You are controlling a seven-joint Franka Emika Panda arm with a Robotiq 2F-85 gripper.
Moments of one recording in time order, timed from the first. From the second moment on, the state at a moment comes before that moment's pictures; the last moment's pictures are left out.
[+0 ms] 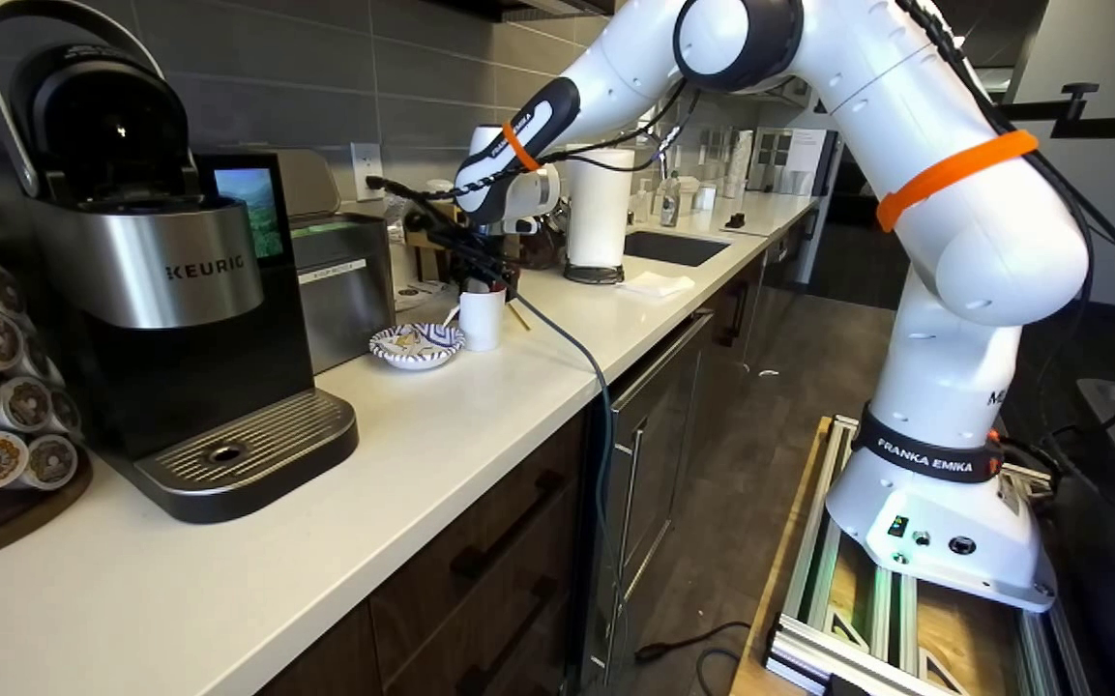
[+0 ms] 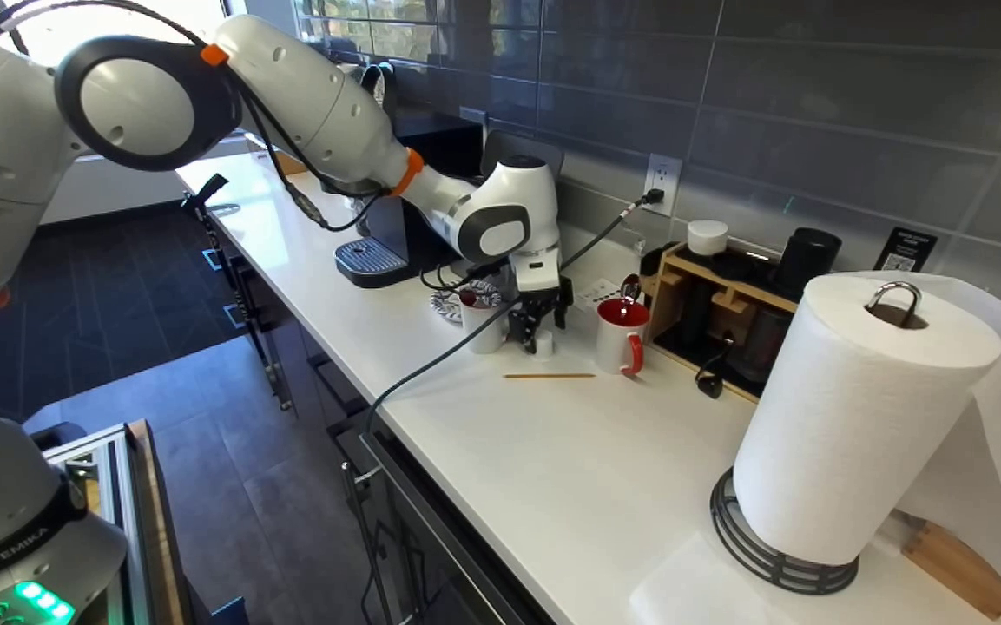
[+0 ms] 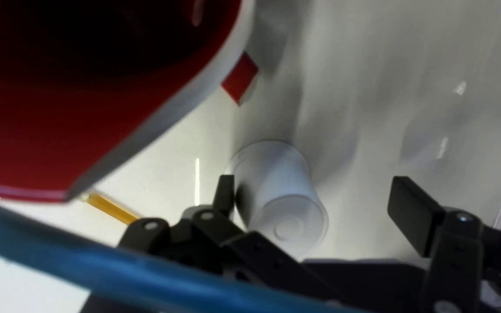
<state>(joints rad) 0.03 0.68 -0.17 -1.61 0.10 2.47 1.29</state>
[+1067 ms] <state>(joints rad) 0.03 0.67 -0.24 -1.56 0.02 2.40 1.28</state>
